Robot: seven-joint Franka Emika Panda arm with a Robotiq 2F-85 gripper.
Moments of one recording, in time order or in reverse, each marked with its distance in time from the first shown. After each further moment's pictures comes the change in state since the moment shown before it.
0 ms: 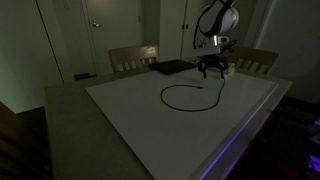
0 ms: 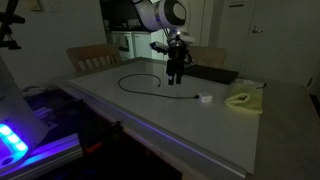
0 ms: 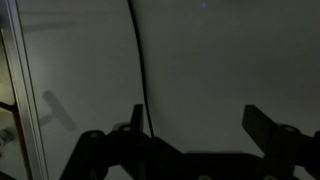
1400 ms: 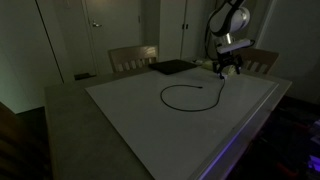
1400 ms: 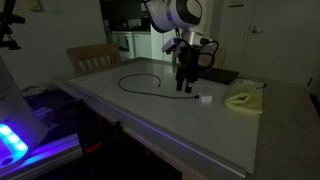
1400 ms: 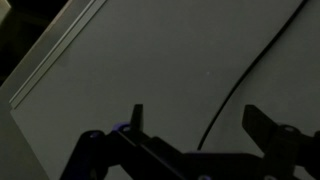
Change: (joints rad) arm -0.071 -0.001 -0.072 0.000 -0.009 -0.110 -0.814
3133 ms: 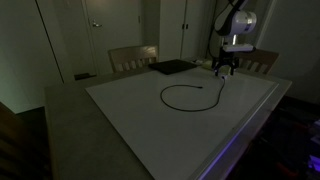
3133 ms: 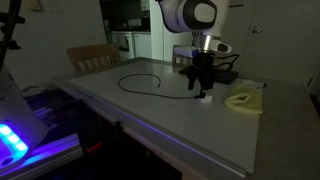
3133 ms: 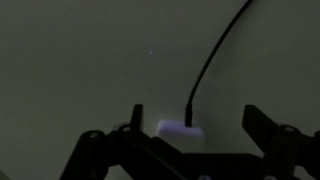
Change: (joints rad) arm -0.129 0.039 0.028 0.024 0.248 0.214 -0.335
